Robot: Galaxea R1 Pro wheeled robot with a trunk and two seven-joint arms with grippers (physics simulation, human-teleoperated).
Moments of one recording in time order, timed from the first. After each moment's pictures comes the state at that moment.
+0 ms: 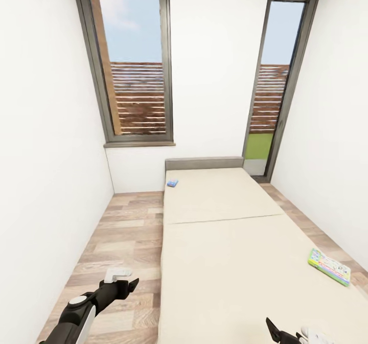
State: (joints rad) left arm -0.24 0.03 0.09 -1.08 0.00 0.40 -0.31; right arm 0.20 0.01 -0.30 -1.39 -0.31 0.26 0.21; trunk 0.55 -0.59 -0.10
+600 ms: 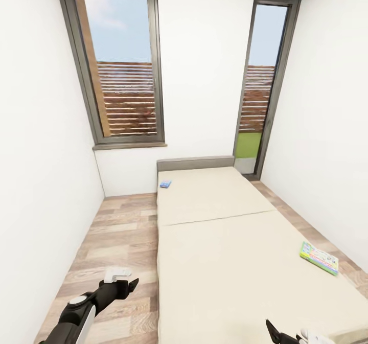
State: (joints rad) left arm -0.24 0.03 0.10 -1.08 0.00 0.40 -0.31; right arm 0.20 0.01 -0.30 -1.38 -0.31 0.26 0.21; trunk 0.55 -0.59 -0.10
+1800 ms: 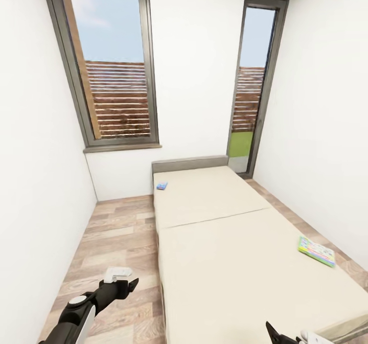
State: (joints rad) left arm -0.24 0.03 0.10 -1.08 0.00 0.40 -0.31; right arm 0.20 0.01 -0.30 -1.37 -0.31 0.26 0.21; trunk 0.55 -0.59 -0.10
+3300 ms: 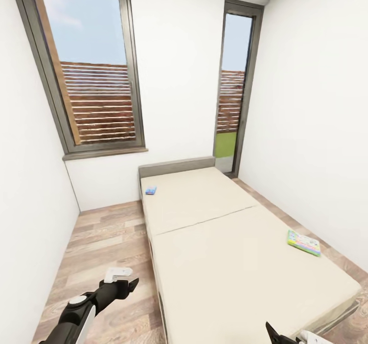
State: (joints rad) left arm -0.24 0.03 0.09 -1.08 0.00 0.40 -0.31; right arm 0.20 0.01 -0.30 -1.36 -0.31 0.26 0.21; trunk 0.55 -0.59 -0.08
